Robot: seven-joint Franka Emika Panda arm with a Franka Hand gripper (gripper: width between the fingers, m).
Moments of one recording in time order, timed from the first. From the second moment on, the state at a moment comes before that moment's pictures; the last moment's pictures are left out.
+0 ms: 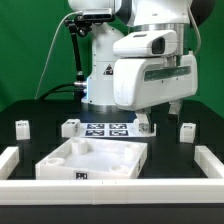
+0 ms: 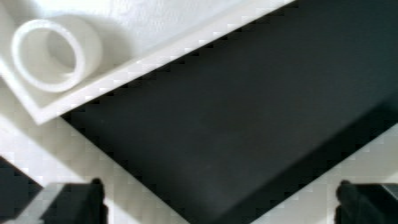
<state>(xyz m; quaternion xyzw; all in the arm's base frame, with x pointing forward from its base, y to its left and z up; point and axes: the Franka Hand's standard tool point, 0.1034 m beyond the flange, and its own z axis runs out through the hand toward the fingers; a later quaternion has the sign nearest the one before) 0.573 0.061 0.086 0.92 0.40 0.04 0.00</state>
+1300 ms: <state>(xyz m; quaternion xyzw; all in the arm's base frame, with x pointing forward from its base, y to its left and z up) 0.537 0.032 0.059 0.88 0.47 0.01 0.00</state>
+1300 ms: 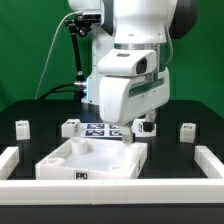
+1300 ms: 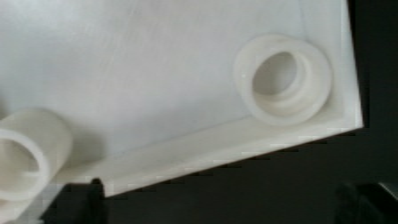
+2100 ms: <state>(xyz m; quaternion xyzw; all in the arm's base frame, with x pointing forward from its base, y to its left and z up) 0.495 -0.006 0.027 0.84 0.55 0.01 0.00</state>
